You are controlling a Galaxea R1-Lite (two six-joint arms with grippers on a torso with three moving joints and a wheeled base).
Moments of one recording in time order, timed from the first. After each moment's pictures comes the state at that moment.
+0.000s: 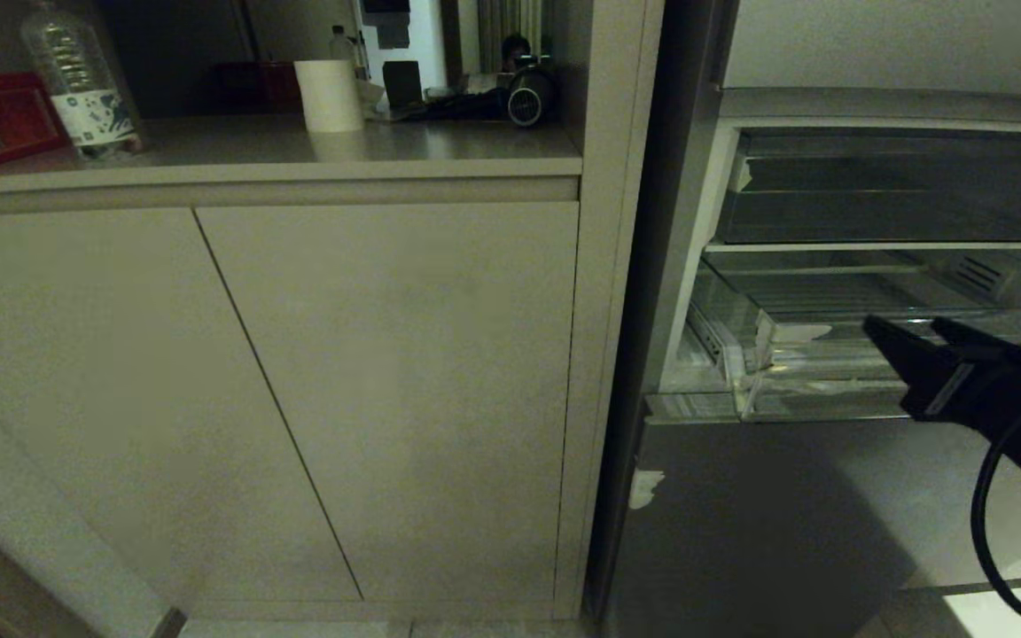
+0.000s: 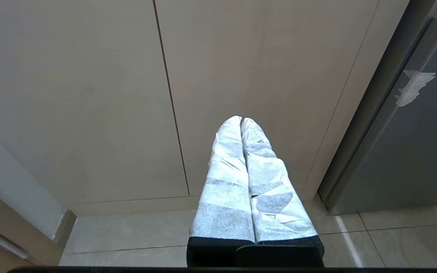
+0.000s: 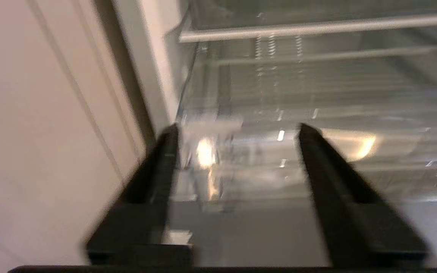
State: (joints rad) left arm -0.01 0.00 -0.03 0.06 0.00 0.01; right arm 0.31 1.31 -0.45 -0.93 -0.31 0.07
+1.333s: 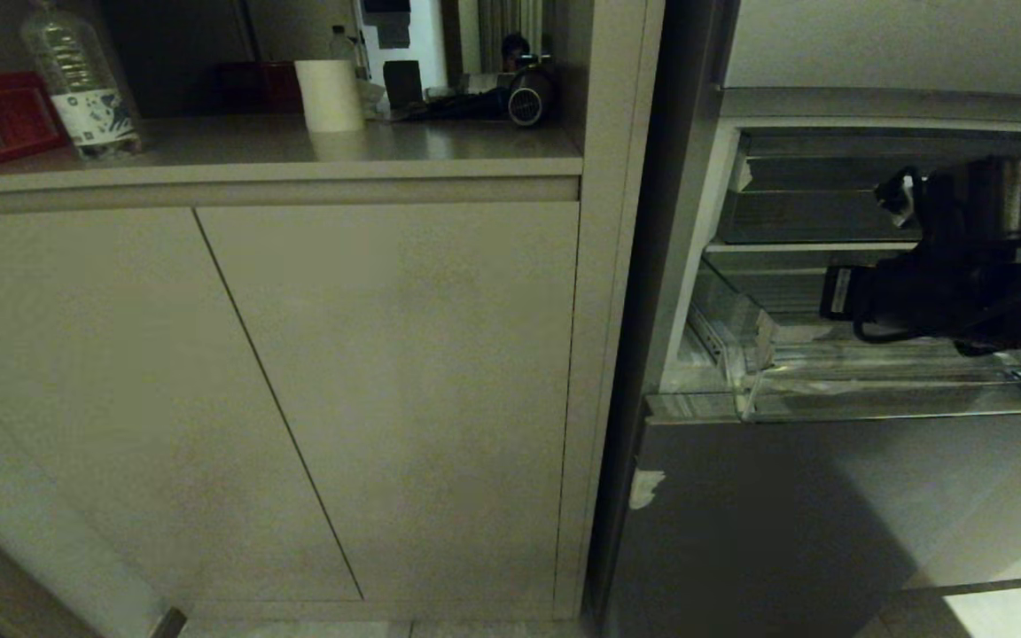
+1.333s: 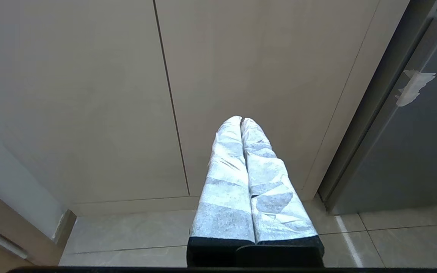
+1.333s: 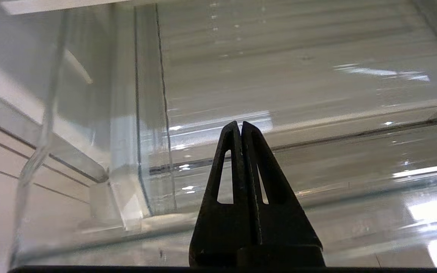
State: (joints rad) left arm -0.01 0.00 -0.03 0.06 0.00 0.01; right arm 0.10 1.74 -1.24 -0.14 -0.24 0.15
